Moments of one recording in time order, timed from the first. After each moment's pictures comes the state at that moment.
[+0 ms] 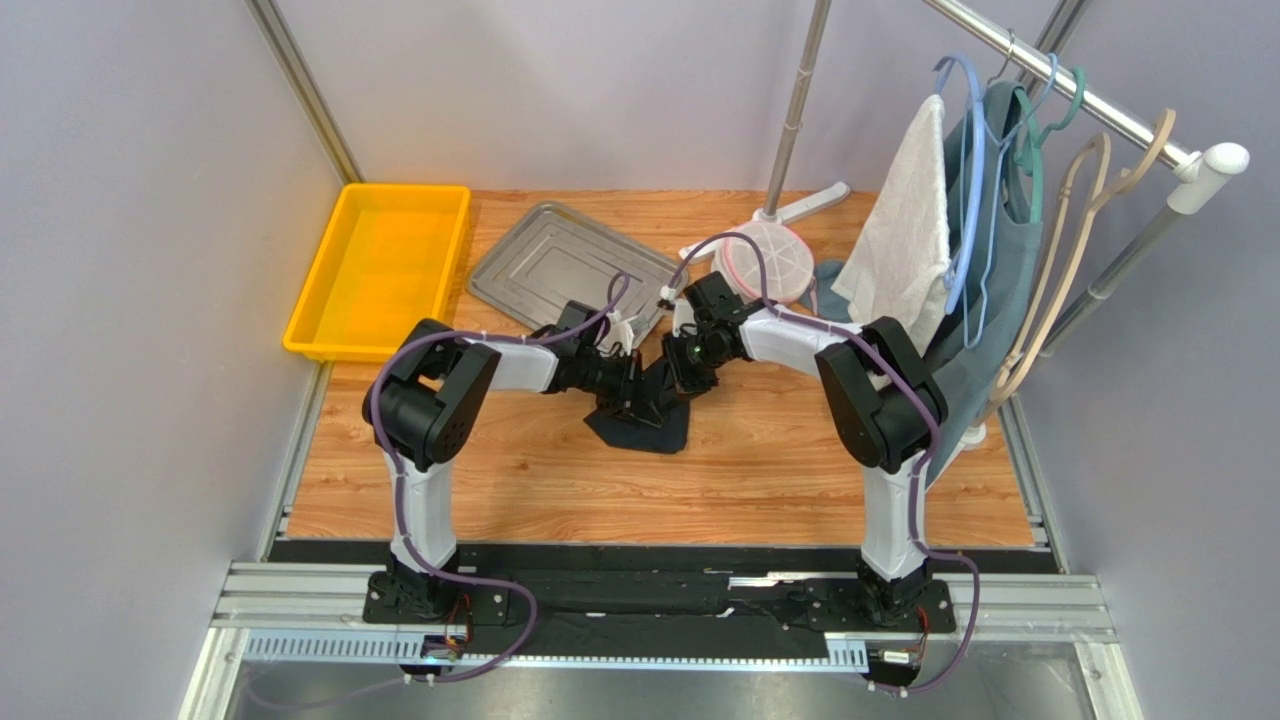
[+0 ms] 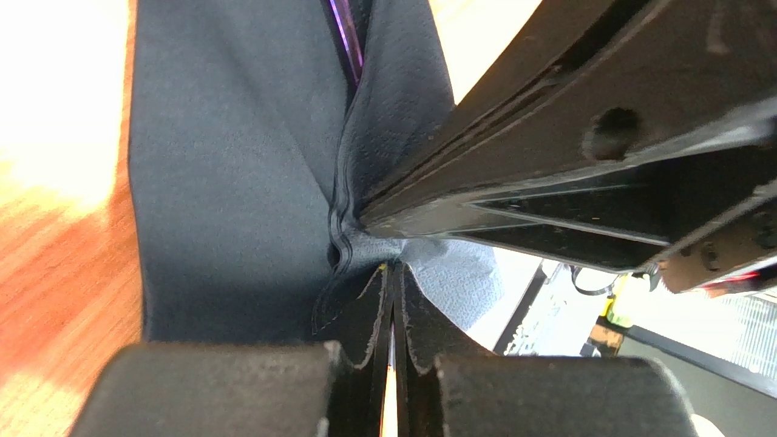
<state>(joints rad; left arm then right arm) -0.51 1.98 1.01 0.02 0.77 -0.47 0.54 2.01 1.31 -0.41 -0.51 0.32</state>
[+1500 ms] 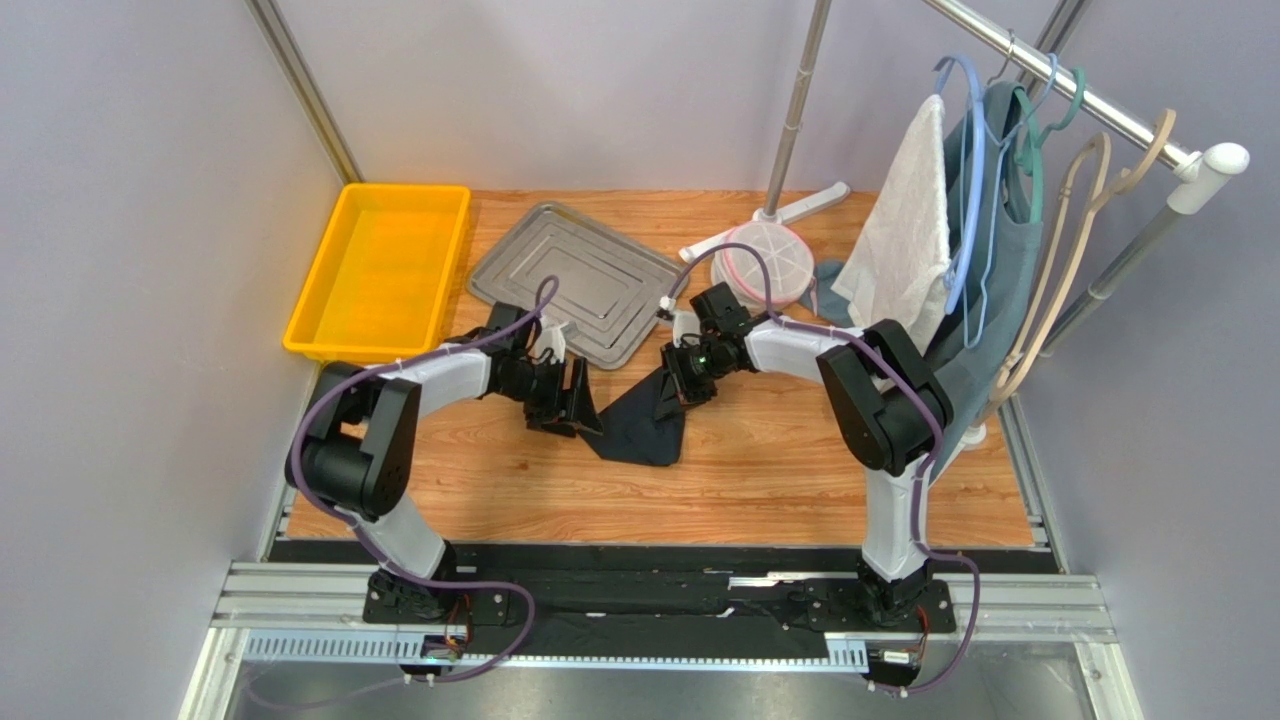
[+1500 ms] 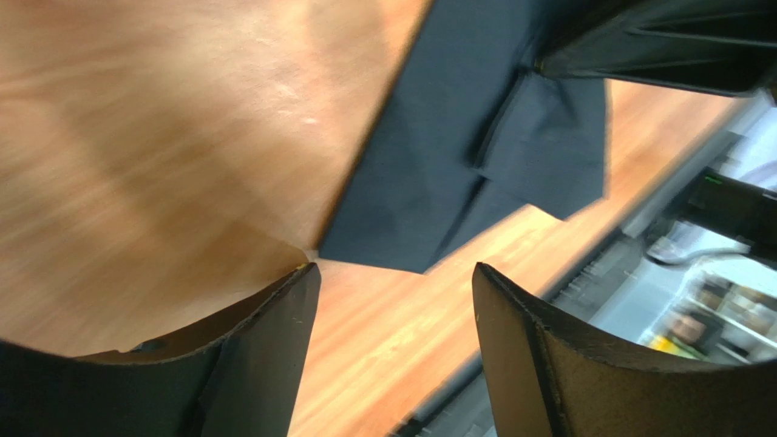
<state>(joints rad) -0.31 1.64 0.84 -0.36 0.60 -0.25 0.54 2.00 1.22 -0.32 -0.62 0.29</state>
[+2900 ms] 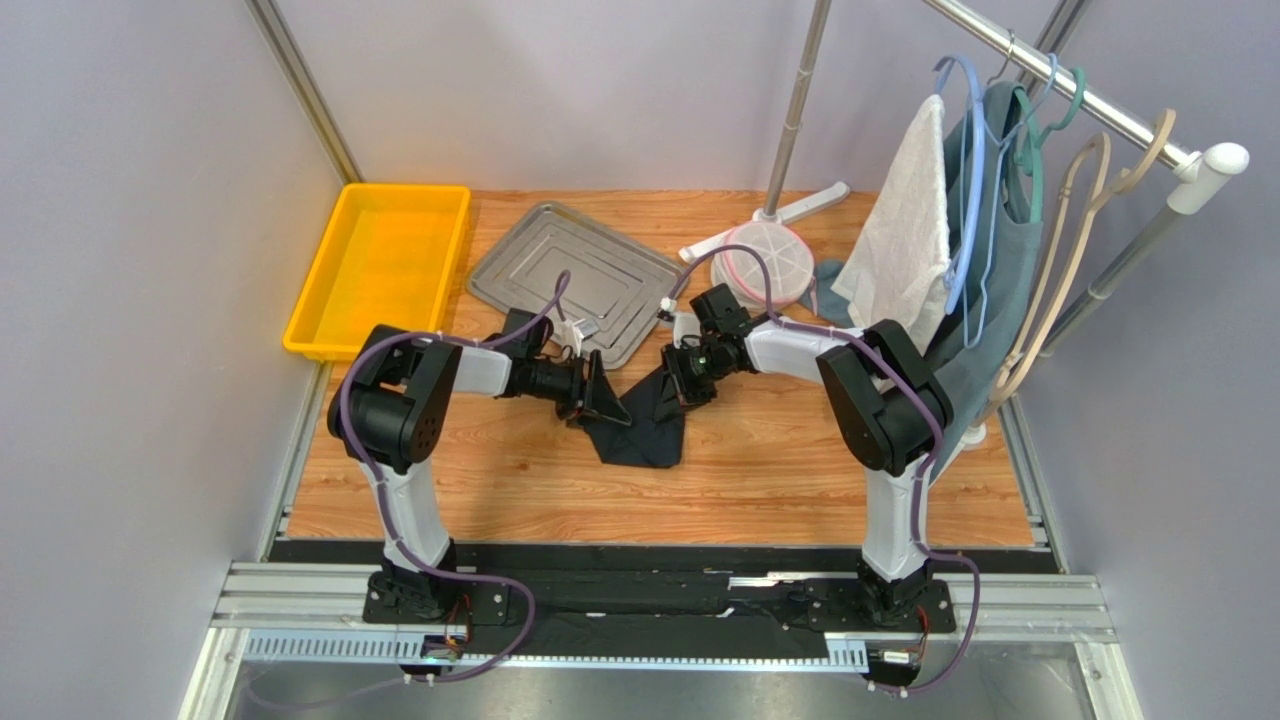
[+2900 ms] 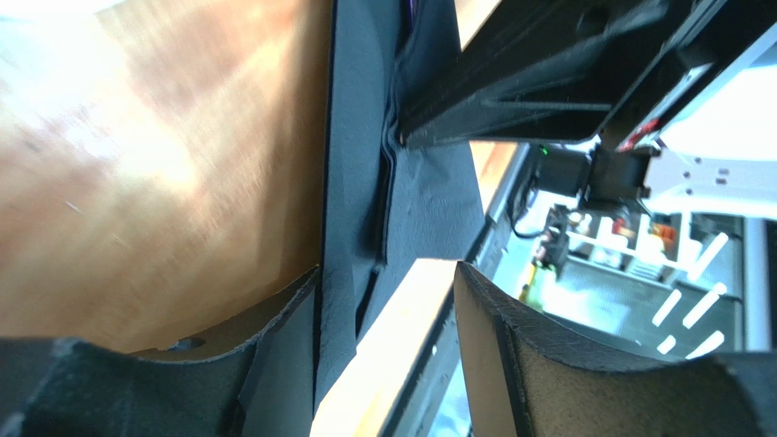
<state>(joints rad) -0.32 1.89 0.86 0.02 0.99 -0.44 0.54 2.00 1.21 -0.31 -0.63 0.31</state>
